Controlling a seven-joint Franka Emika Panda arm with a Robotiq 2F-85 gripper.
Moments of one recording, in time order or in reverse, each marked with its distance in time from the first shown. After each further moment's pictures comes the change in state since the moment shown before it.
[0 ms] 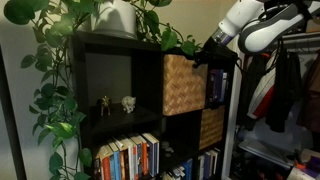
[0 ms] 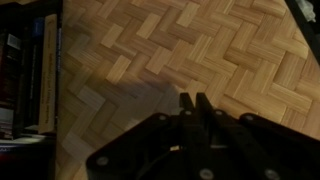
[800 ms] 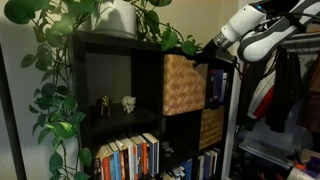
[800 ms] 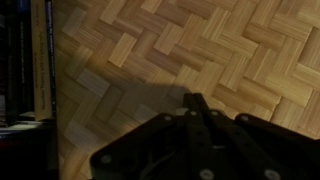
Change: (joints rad) arm -0.224 0.013 0.138 -0.031 -0.037 0.219 0.028
